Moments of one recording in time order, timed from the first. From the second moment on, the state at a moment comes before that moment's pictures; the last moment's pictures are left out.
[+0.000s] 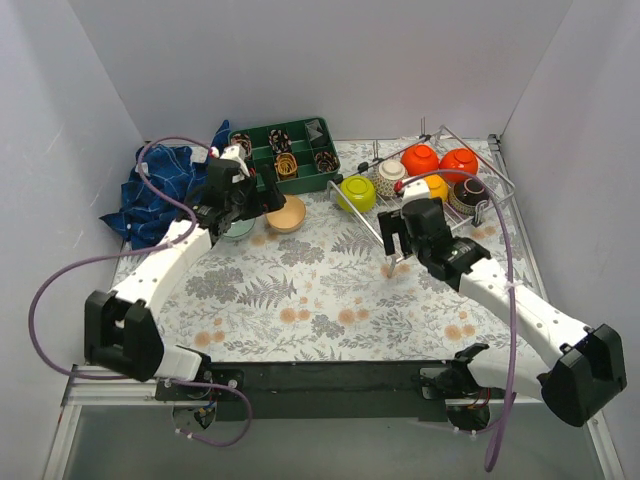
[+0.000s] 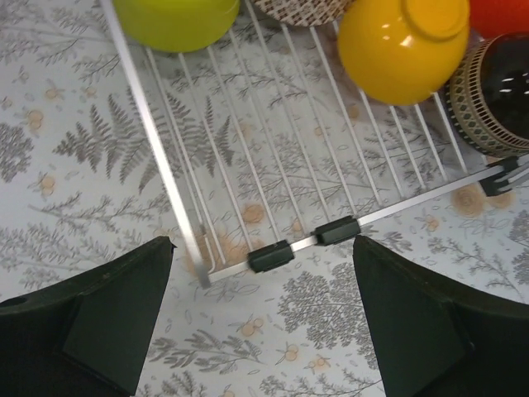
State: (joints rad) left arm -0.32 1.47 1.15 -0.30 0.04 -0.53; right arm 0.66 1.11 0.85 -0.38 0.40 0.12
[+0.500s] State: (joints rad) left arm -0.33 0.84 0.72 -0.41 0.04 -0.57; right arm 0.37 1.52 1.17 -0.30 0.41 -0.24
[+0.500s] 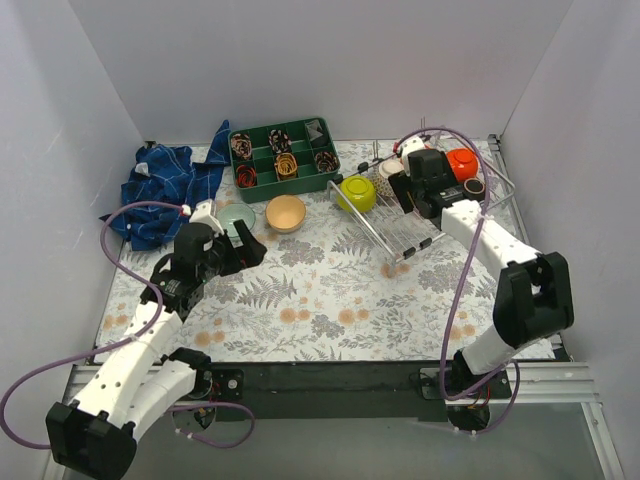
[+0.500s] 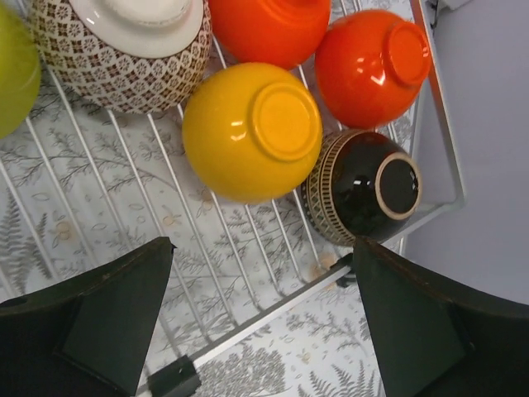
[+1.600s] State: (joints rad) left arm -0.33 0.86 0.62 -0.40 -0.04 -0.57; right arm 0.37 1.93 1.31 -0.14 0.49 -0.73
